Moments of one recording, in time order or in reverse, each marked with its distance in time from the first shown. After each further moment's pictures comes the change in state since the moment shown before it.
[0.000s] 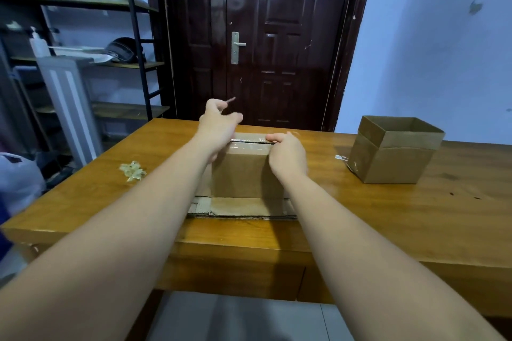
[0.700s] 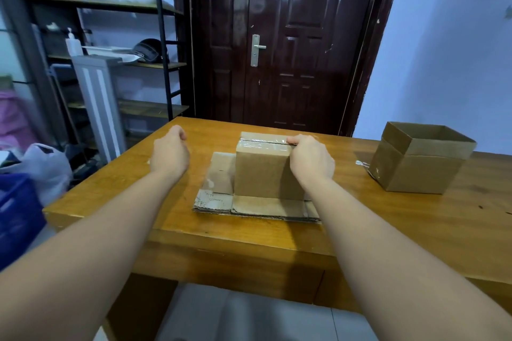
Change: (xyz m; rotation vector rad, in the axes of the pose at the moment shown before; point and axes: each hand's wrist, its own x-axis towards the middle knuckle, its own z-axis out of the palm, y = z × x) left_hand 0.013 -0.091 -0.091 0.610 0.369 0.057; right_hand -0.007 -0.014 -0.005 -0.376 0.029 -0.038
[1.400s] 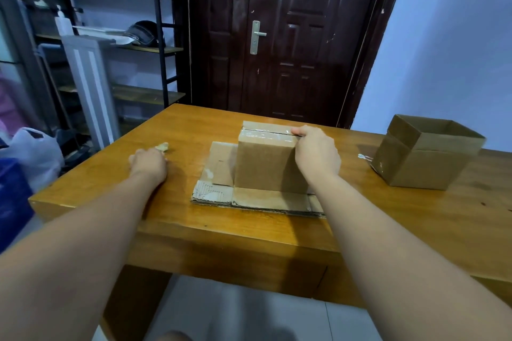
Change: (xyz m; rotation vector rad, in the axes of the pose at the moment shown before) left_hand 0.029 -0.079 0.033 0.394 -0.200 -0.188; right_hand 0.002 0.002 0.009 0.062 0.050 -0.004
